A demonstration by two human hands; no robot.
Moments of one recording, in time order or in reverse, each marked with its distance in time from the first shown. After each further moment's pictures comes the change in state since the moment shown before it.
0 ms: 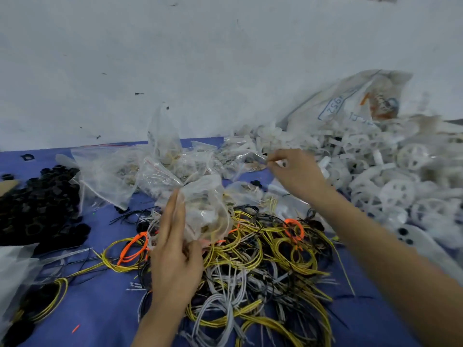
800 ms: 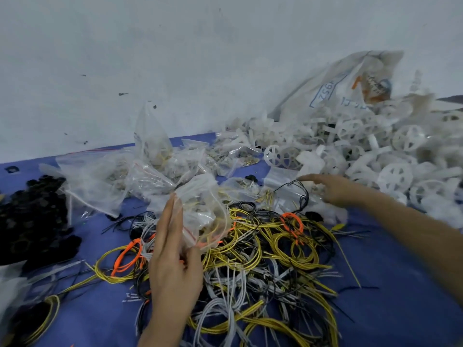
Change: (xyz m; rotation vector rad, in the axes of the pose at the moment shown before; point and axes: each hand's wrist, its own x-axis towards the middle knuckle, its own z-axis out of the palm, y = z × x) left_hand -0.005 0.000 0.005 -0.023 -0.019 -0.017; right_hand 0.008 0.148 -0.012 -0.306 -0.493 0.228
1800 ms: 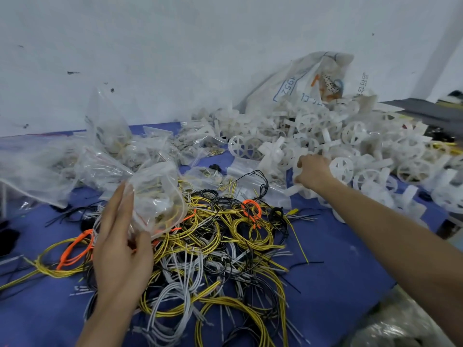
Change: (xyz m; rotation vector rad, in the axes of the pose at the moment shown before) left_hand 0.001 -0.004 -0.001 -0.030 -0.001 -0.088; right_hand 0.004 0.037 -0.009 -0.268 0.323 0.386
